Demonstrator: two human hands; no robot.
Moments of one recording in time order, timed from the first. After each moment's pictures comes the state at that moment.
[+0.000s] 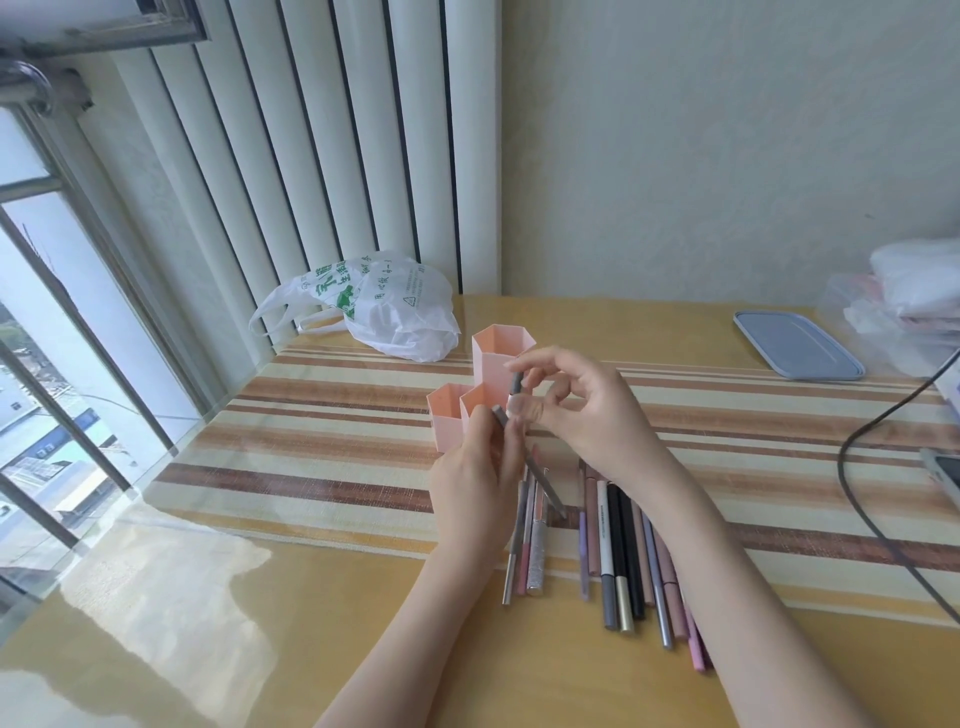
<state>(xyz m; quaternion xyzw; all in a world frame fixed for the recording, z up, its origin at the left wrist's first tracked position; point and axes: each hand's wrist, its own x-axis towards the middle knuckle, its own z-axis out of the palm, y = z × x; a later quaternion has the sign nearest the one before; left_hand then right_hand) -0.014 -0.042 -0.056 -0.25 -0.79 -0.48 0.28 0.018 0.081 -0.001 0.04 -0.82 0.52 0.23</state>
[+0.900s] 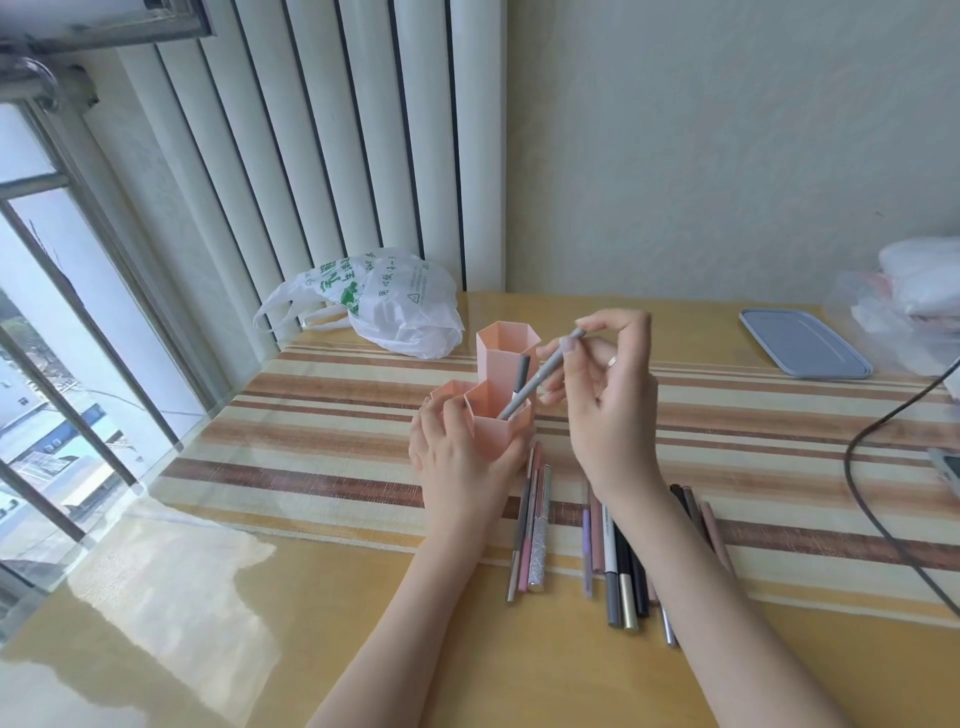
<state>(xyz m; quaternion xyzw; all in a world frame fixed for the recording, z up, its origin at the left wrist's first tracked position) -0.030 -0.042 -0.061 -0.13 -0.87 -0.45 0.18 0.018 0.060 0.001 0.03 -0.73 0.48 0.48</state>
